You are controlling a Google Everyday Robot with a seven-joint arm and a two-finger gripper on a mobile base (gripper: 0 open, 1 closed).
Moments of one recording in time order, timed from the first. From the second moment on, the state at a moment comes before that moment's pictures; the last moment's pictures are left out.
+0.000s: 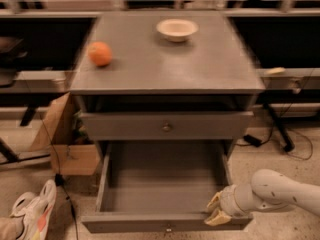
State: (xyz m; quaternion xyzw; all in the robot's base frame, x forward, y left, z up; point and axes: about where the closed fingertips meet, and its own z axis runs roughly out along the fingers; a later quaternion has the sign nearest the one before) arm 0.439 -0.190 0.440 -0.64 0.72 0.15 0.23
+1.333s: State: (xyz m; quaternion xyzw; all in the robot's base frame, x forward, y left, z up) arm 0.436 -0.186 0.438 -0.63 0.74 0.11 0.21
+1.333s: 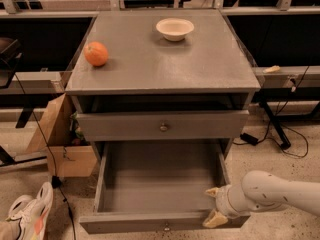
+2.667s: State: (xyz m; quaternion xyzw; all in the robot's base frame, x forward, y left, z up) arm 0.456 -0.115 0.416 -0.59 0.79 0.09 0.14
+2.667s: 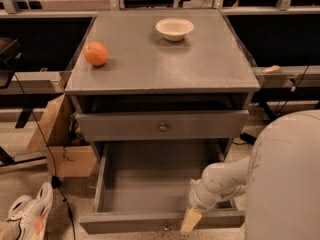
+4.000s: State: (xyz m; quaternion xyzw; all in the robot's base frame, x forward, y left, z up) arm 0.446 -0.099 0.404 -0.59 0.78 0.16 0.15
